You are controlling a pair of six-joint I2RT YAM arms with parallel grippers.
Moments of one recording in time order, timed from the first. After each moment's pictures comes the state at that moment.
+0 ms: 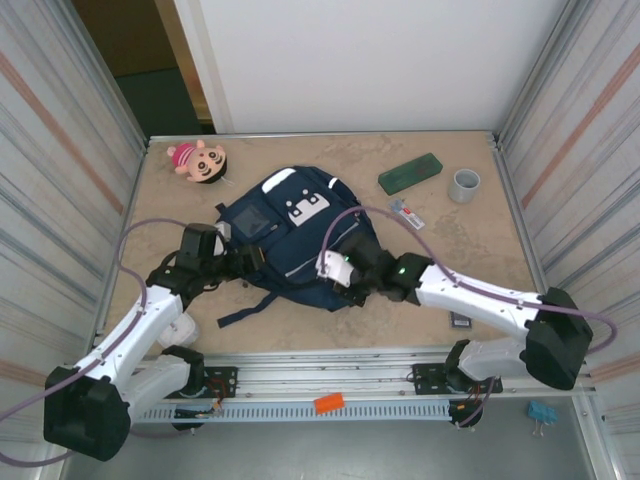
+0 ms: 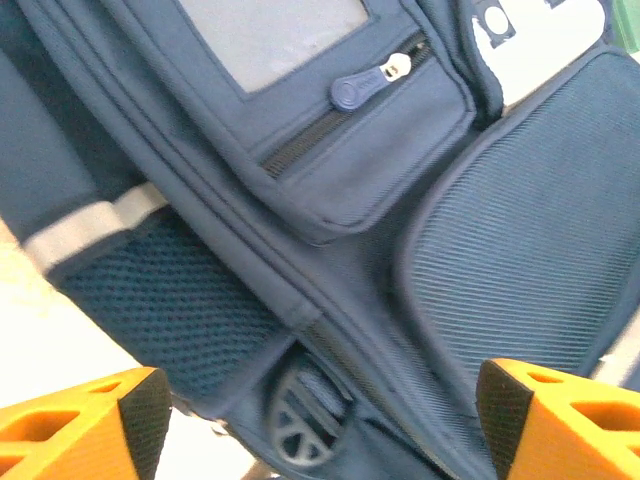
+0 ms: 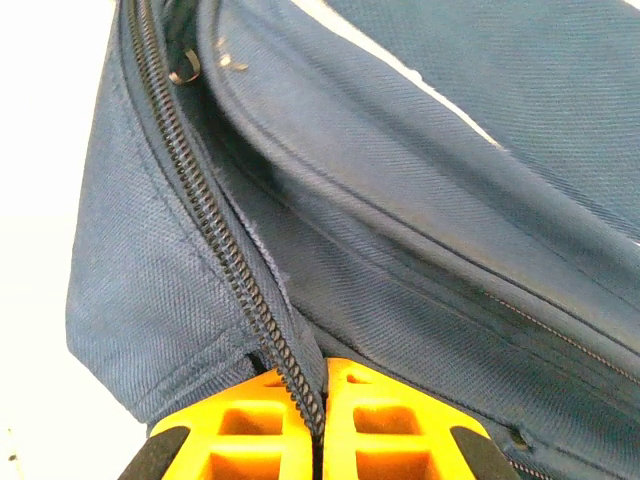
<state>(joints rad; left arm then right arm) -0.30 0.97 0.62 -0.48 0.20 -0.56 0.92 1.28 0.89 -0.53 -0.02 -0.35</state>
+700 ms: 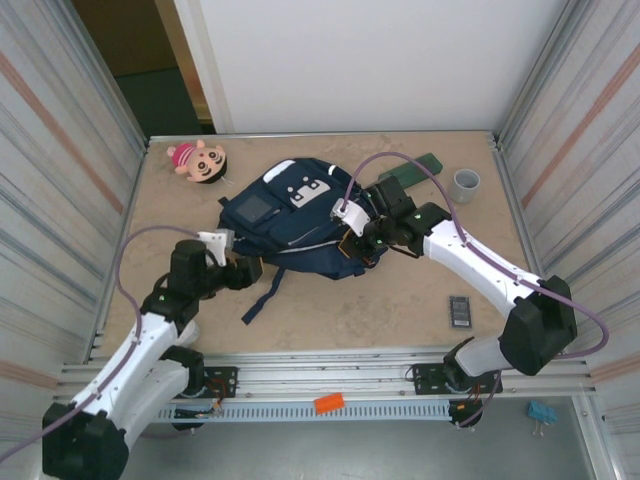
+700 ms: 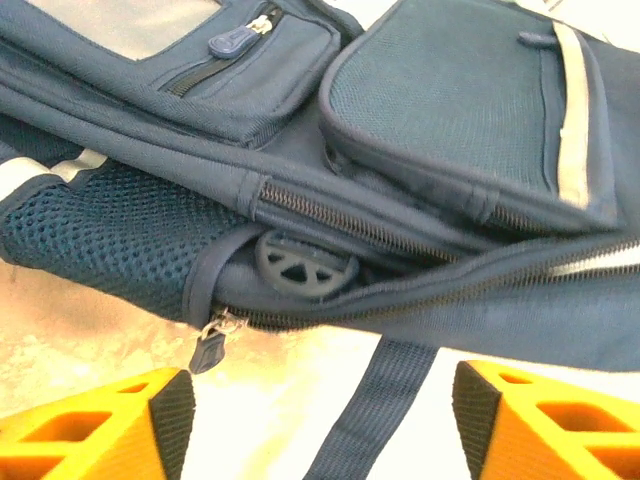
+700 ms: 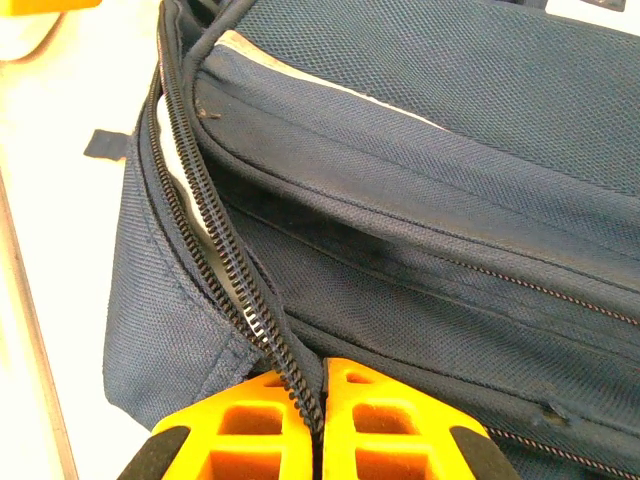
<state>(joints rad) -0.28 0.74 0.41 -0.25 0.34 -0.33 0.61 1.41 1.17 -0.69 -0.39 -0.33</state>
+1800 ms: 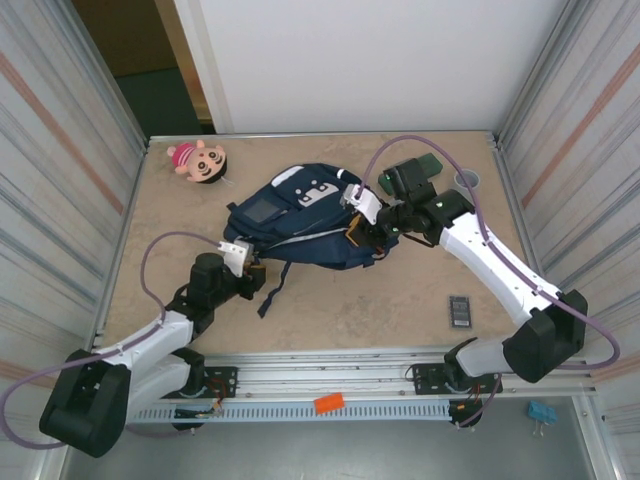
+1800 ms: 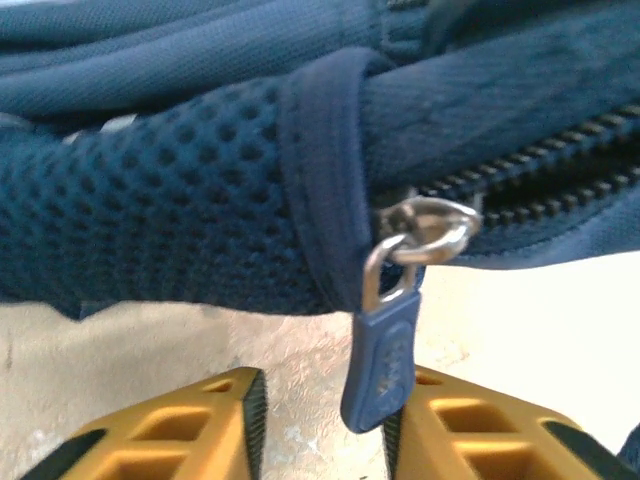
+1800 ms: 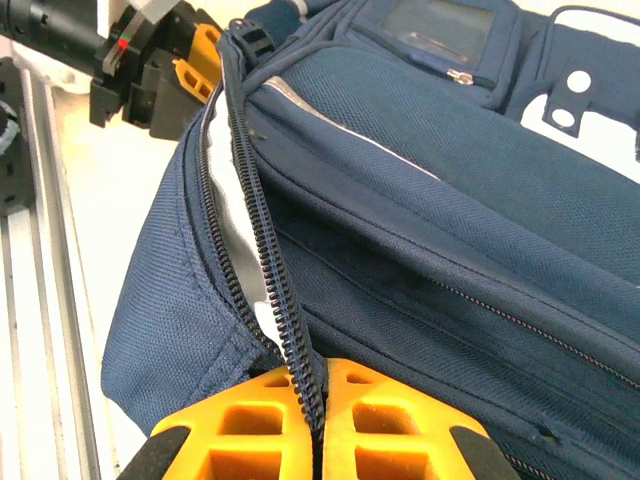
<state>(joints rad) -0.38 0.99 0.22 0.24 0.22 -0.10 0.53 1.36 1.29 -0.82 -0.51 -0.45</state>
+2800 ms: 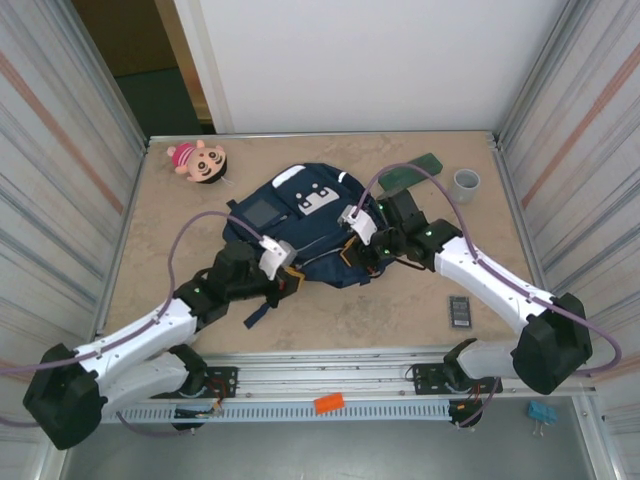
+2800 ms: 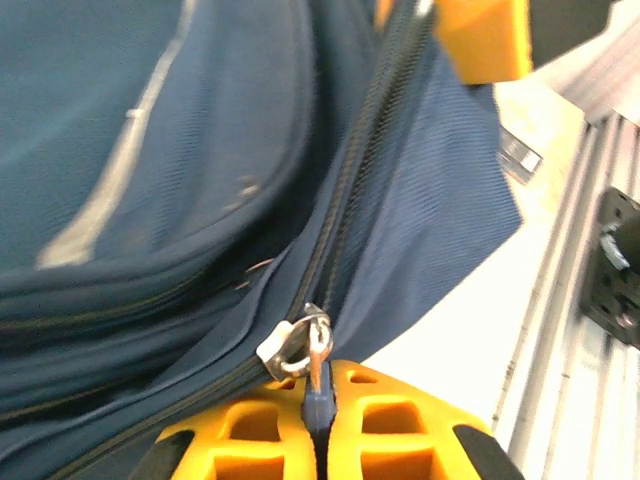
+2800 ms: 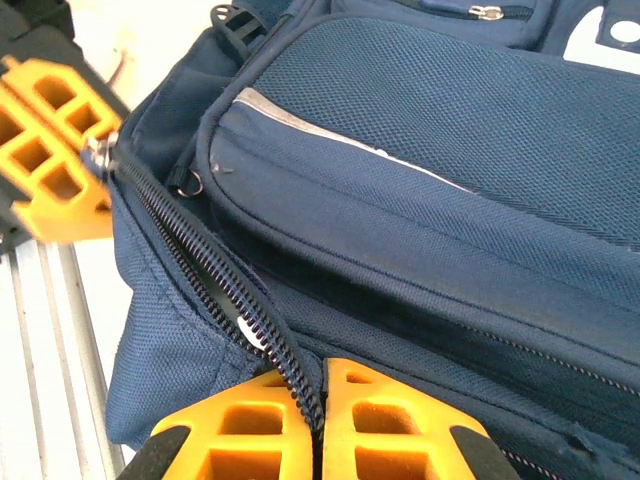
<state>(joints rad) -0.74 0.99 0.52 -0.08 0.38 -0.13 0.62 1.30 1.00 -0.54 -0.46 -0.21</state>
